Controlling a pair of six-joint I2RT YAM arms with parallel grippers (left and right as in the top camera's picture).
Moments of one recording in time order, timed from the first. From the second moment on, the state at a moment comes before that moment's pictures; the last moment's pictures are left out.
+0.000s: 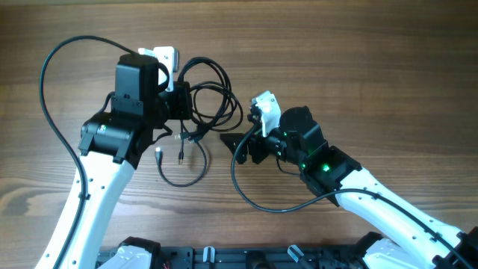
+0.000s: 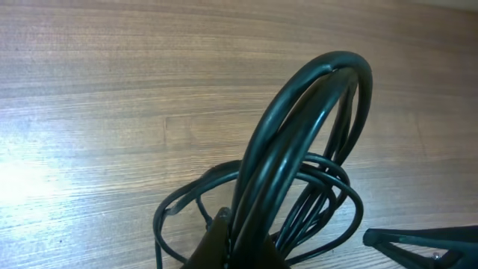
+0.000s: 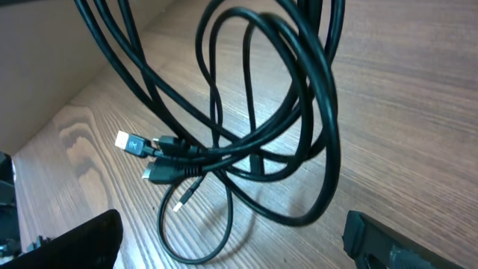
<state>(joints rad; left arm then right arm) -0.24 1.25 1.19 -0.71 0.12 -0.24 0.68 1.31 0.72 0.10 -0.29 0.31</state>
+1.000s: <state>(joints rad) -0.24 1.25 1.19 -0.88 0.08 0.01 0.68 1.31 0.72 0.18 -0.27 0.22</state>
